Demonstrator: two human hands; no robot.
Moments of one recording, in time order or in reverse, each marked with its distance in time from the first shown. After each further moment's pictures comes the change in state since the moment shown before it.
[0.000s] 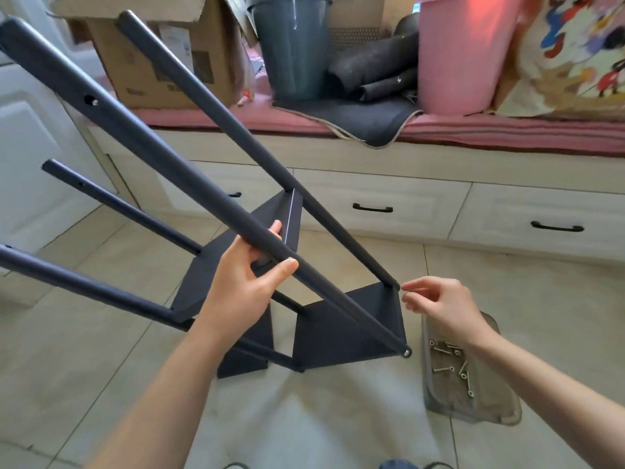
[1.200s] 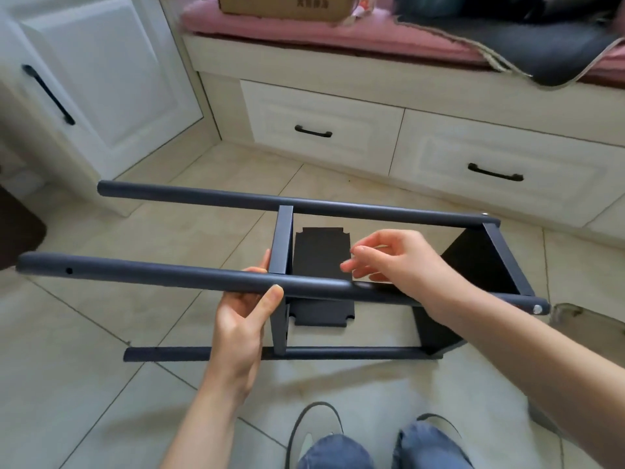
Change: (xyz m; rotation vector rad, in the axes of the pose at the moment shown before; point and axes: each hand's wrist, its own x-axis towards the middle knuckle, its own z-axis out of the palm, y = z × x) left_hand -0.090 -0.159 -0.100 -0.592 0.409 -0.311; right_hand 0.006 -0.159 0.198 0.252 -0.538 0.100
